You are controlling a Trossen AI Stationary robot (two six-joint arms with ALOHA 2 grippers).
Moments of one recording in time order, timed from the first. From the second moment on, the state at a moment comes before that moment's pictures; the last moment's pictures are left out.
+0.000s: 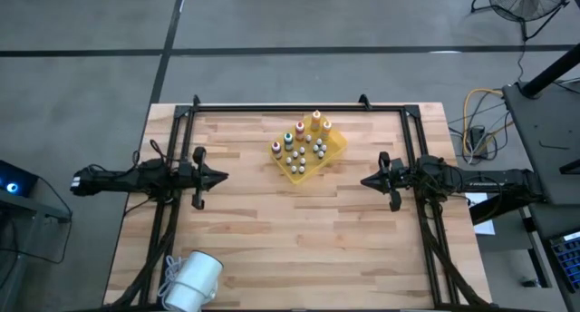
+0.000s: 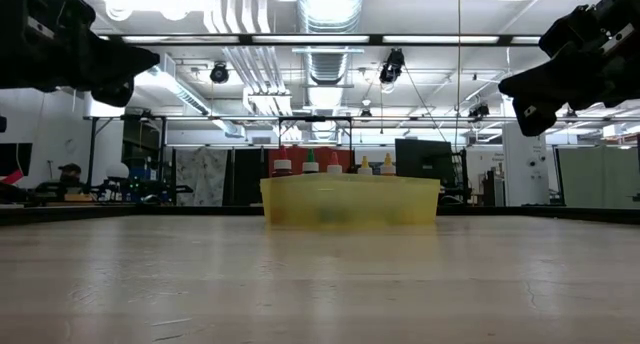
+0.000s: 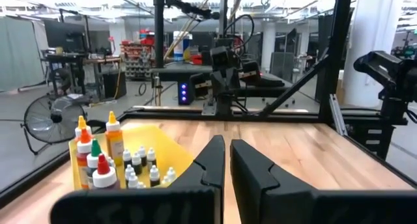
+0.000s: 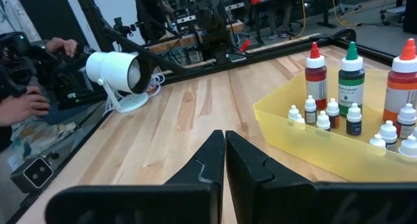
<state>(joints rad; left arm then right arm) -0.05 0.00 0.01 0.08 -0.11 0.00 -0.09 0.25 0.01 0.16 -0.16 0.28</state>
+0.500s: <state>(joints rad) -0.06 0.00 0.01 0.02 -0.08 -0.01 -0.09 0.25 0.01 0.16 -0.16 0.28</state>
